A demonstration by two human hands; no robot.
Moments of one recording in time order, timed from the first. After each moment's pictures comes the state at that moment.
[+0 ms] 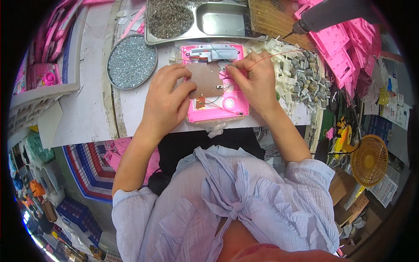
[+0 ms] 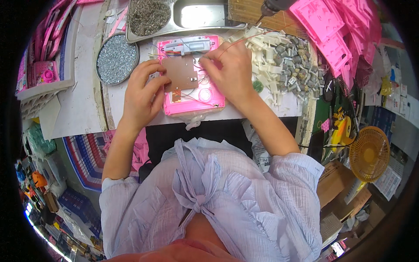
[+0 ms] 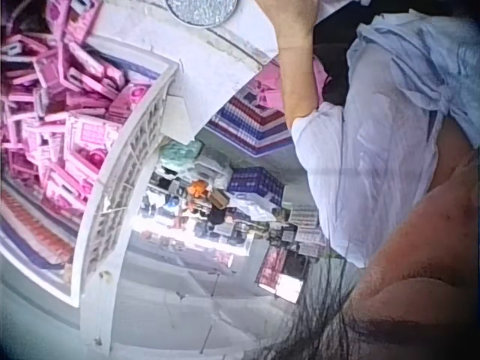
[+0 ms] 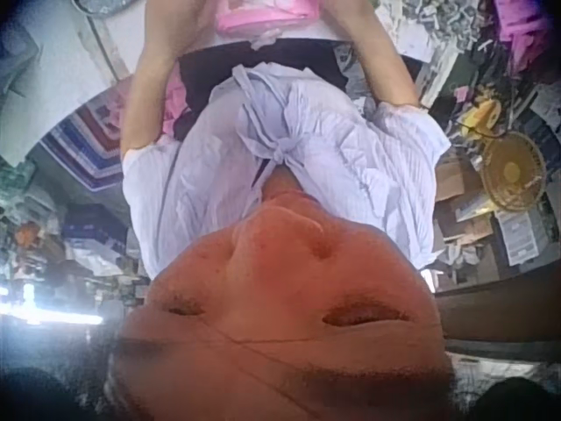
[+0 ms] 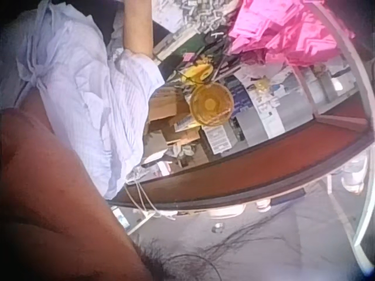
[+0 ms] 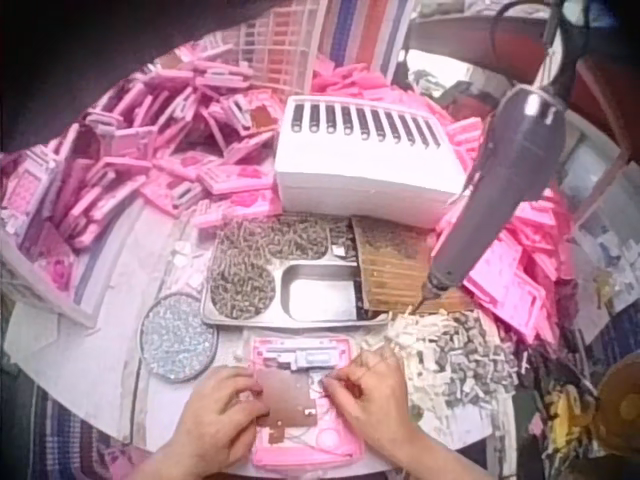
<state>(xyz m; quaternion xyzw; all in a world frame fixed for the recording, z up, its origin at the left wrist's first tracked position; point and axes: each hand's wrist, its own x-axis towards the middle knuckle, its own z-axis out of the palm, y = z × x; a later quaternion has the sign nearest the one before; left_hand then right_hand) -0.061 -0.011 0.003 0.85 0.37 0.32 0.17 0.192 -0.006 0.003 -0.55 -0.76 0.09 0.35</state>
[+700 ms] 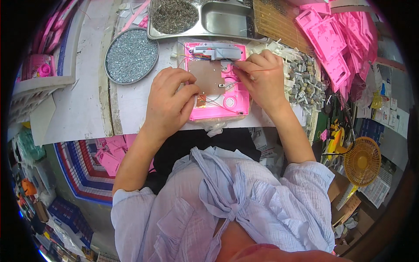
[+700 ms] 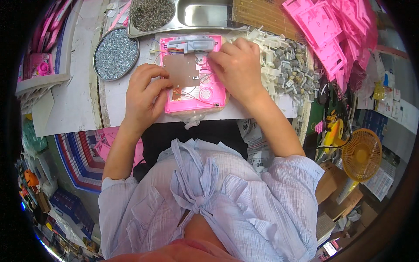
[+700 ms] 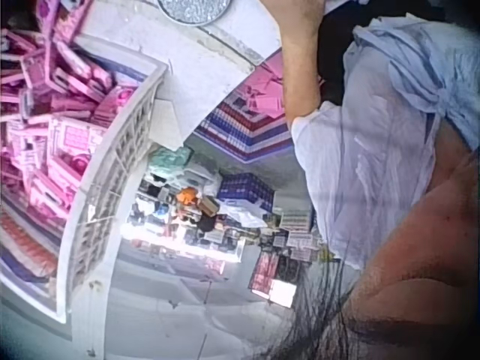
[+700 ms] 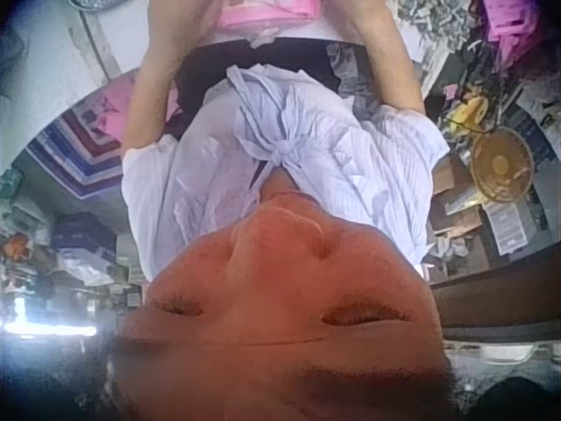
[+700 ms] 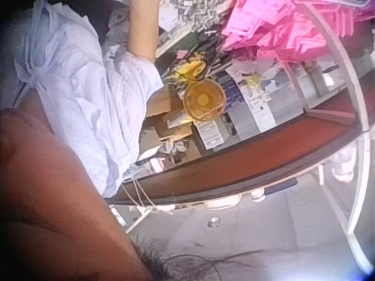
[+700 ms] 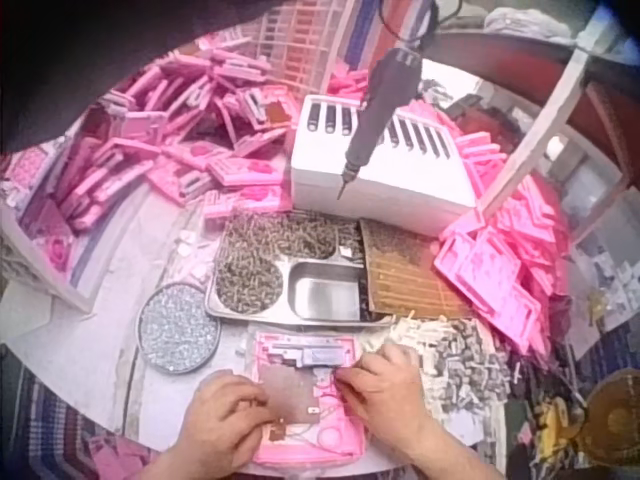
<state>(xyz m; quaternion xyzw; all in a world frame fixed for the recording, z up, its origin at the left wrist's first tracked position) -0.057 -0.021 -0.006 0.83 0.36 0.39 0.17 0.207 0.000 0.014 -0.50 -0.84 -0.02 0.21</state>
